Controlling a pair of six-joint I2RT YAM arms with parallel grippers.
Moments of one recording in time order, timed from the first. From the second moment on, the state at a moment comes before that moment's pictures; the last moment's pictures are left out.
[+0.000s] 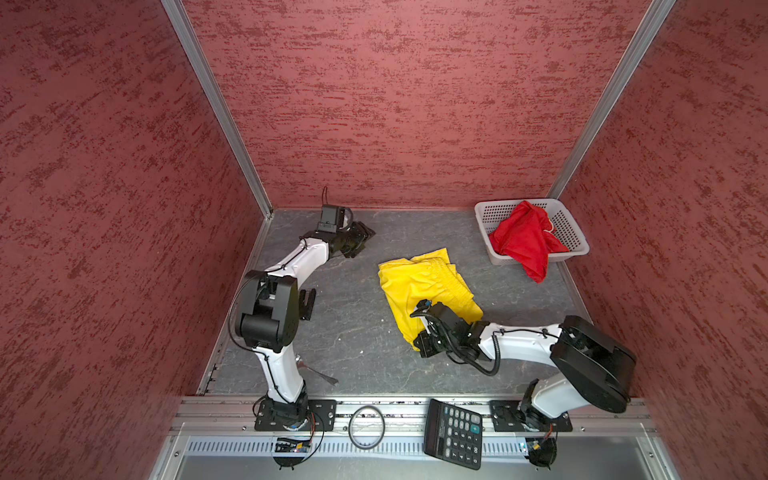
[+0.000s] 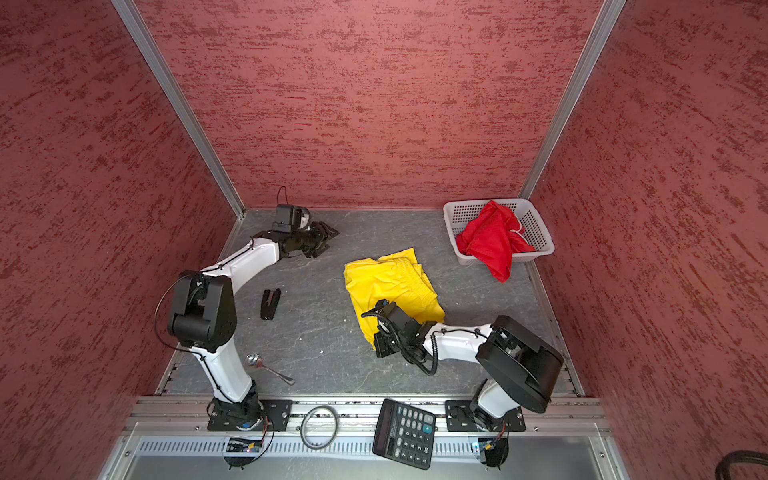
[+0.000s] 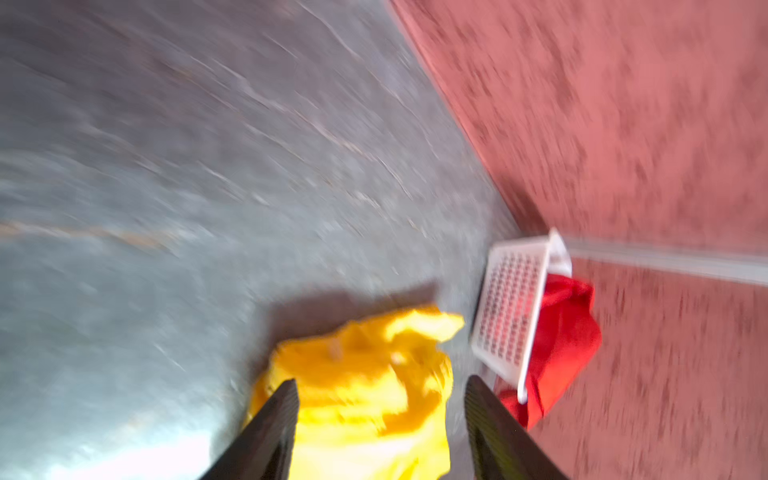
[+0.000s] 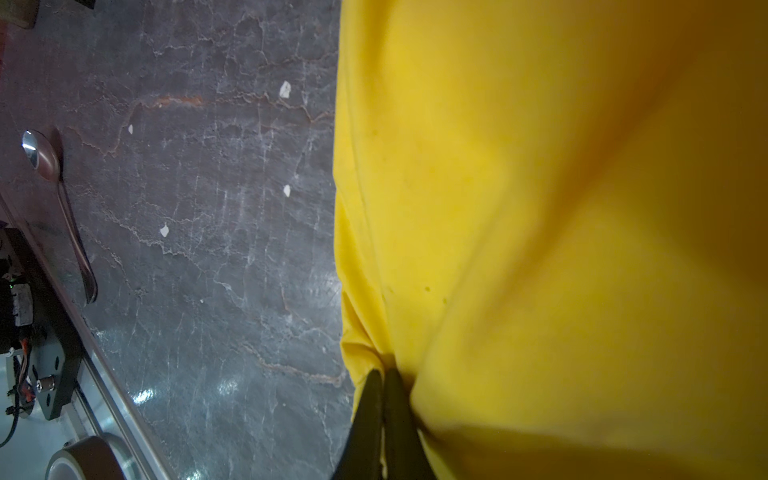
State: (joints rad) left arm -0.23 1.83 1.37 -0.29 0.41 -0.96; right arm 0.91 1.52 0.59 0.01 -0.18 0.61
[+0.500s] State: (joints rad) left arm -0.35 1.99 1.28 -0.32 0.34 -0.99; right arm 0.91 1.51 0.54 0.07 -0.18 0.61
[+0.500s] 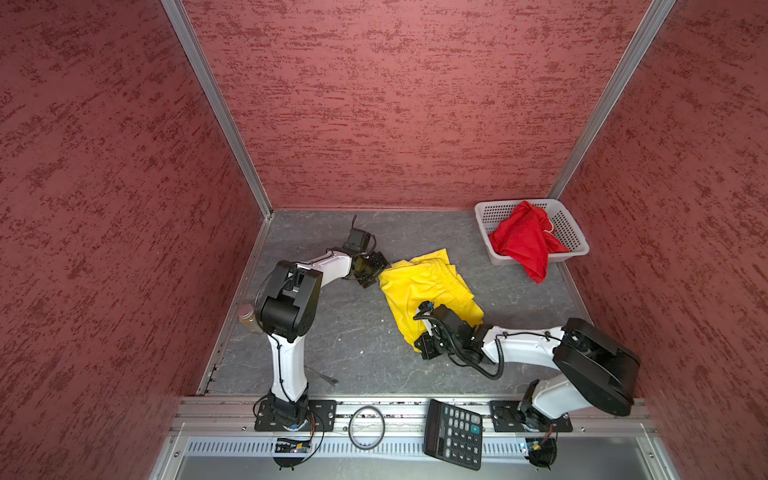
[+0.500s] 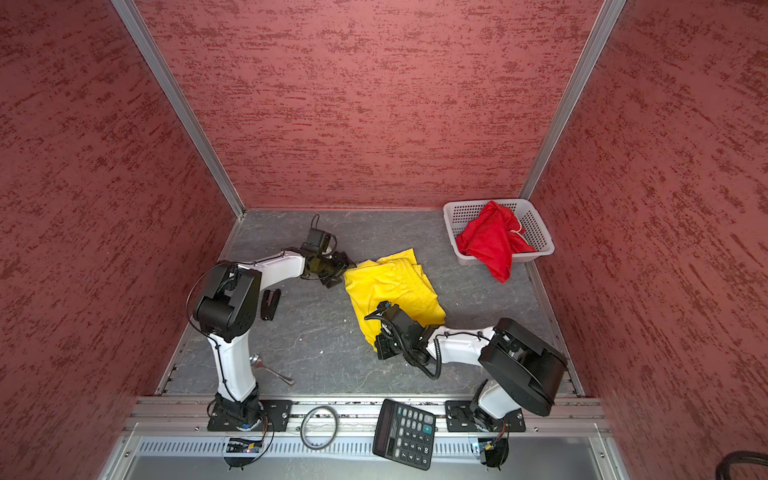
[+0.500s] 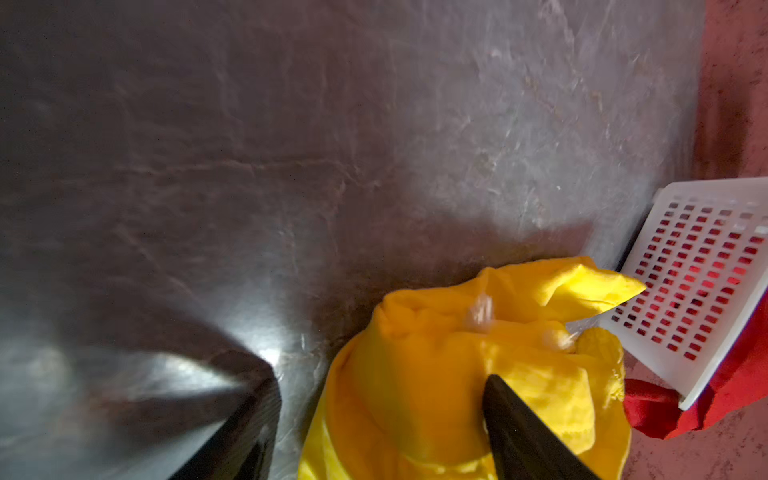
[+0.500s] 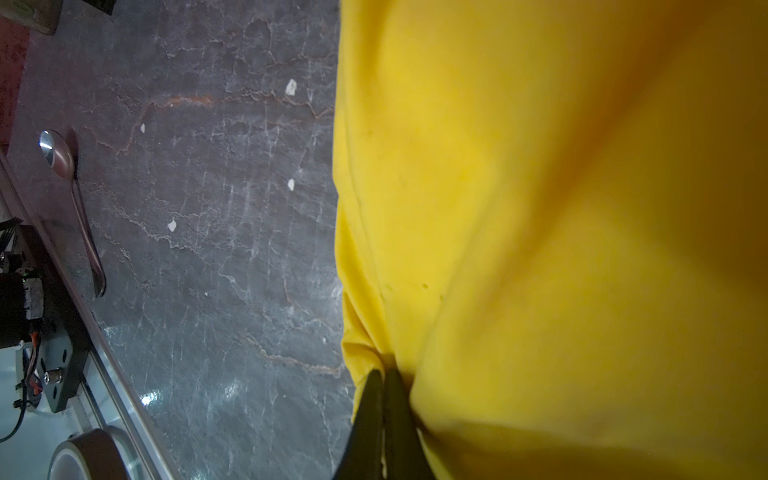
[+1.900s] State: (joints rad) left arm -0.37 1.79 1.43 -0.54 0.21 -0.84; right arm 0.84 1.31 0.86 -0.39 0.05 0.45
